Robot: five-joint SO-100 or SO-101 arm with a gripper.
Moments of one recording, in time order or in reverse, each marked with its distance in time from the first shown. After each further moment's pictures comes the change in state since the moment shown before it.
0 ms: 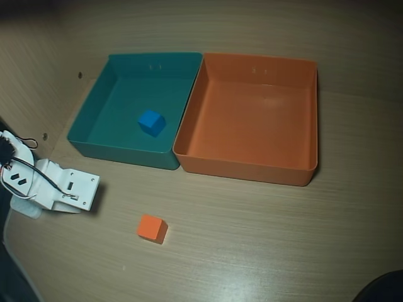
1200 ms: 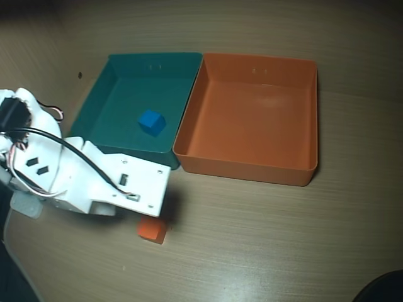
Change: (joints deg) arm -0.4 -96.2 -90.7 1.2 -0.9
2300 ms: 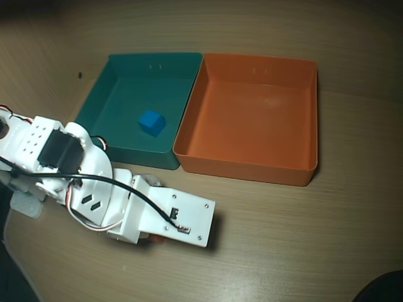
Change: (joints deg) arm 1.6 -22.6 -13.1 -4.6 -0.6
